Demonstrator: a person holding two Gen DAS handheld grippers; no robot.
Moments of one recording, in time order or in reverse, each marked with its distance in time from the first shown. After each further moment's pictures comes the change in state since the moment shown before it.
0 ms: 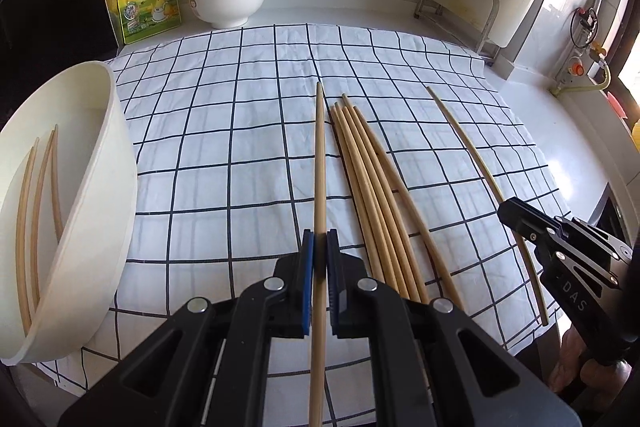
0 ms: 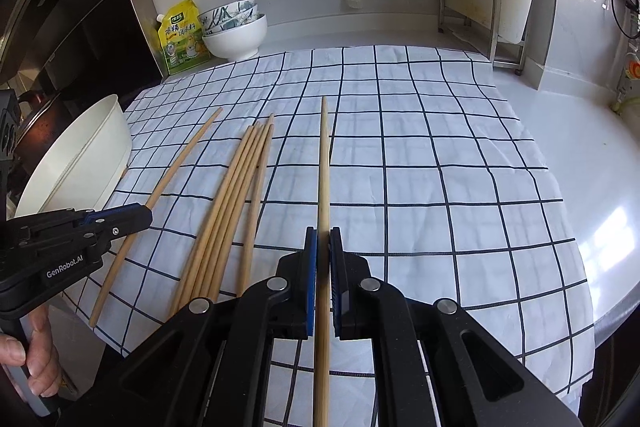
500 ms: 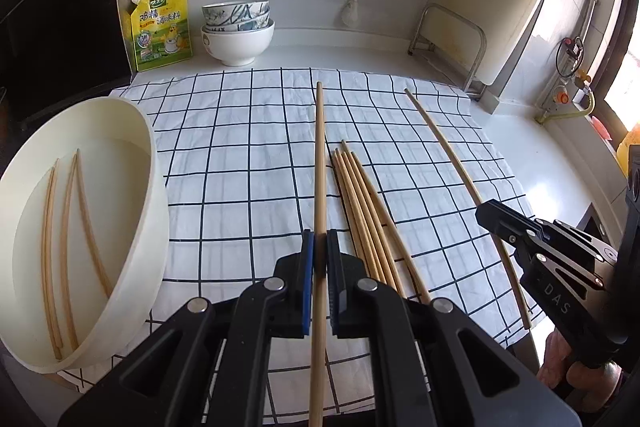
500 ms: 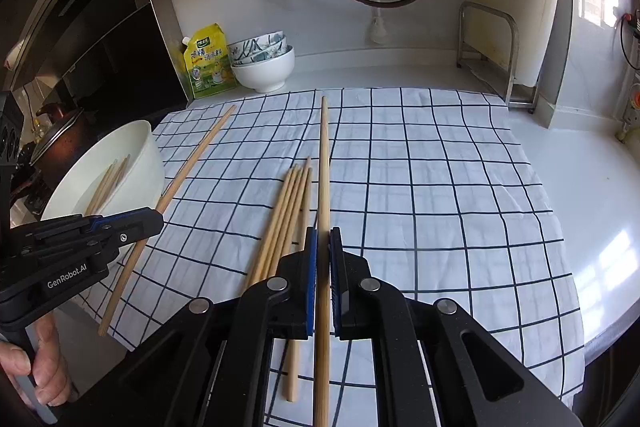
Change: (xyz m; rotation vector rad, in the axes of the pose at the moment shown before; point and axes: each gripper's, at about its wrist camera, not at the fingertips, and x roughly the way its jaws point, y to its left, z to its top) left arm -0.048 0.013 0.014 -0.018 -0.095 -0.027; right arm -0.027 0.031 0.029 -0.032 -0.073 0.049
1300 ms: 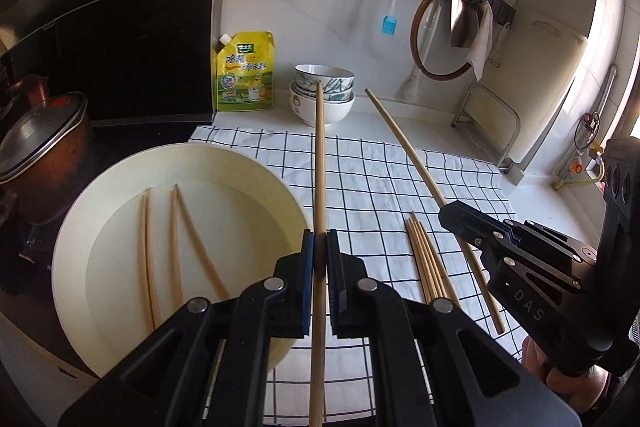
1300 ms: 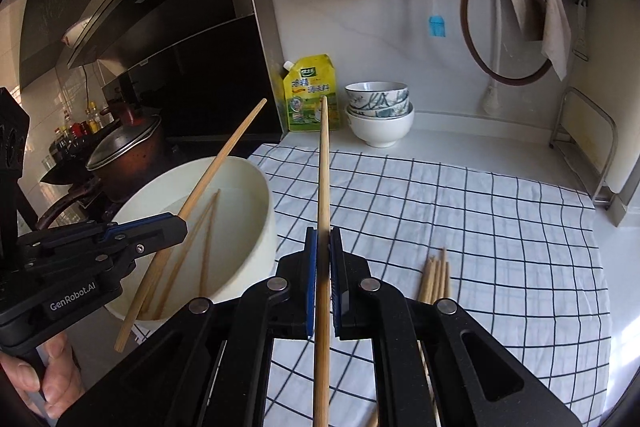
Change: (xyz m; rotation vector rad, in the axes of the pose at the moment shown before) left arm -0.083 0.100 0.022 -0.122 -0.161 0.075; right arm 0.012 0.139 0.067 -0.172 -0.071 0.187
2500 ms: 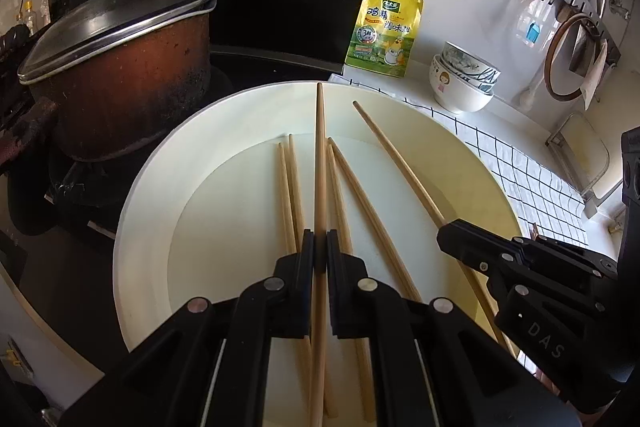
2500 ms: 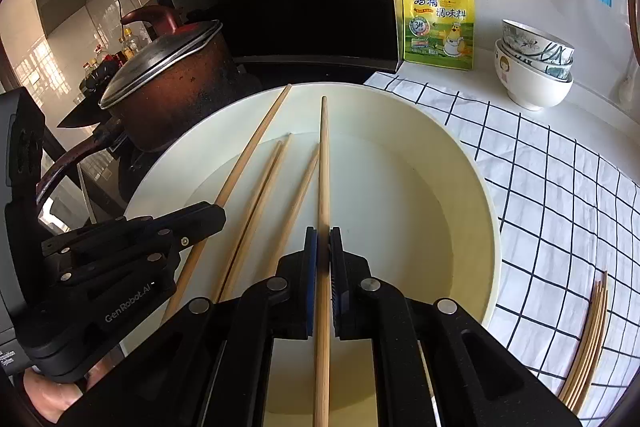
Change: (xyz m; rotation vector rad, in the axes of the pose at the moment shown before) left arm 0.054 0.156 -0.023 -0.209 0.109 0.156; right arm 0.147 0.116 0.011 -0.078 0.289 0.158
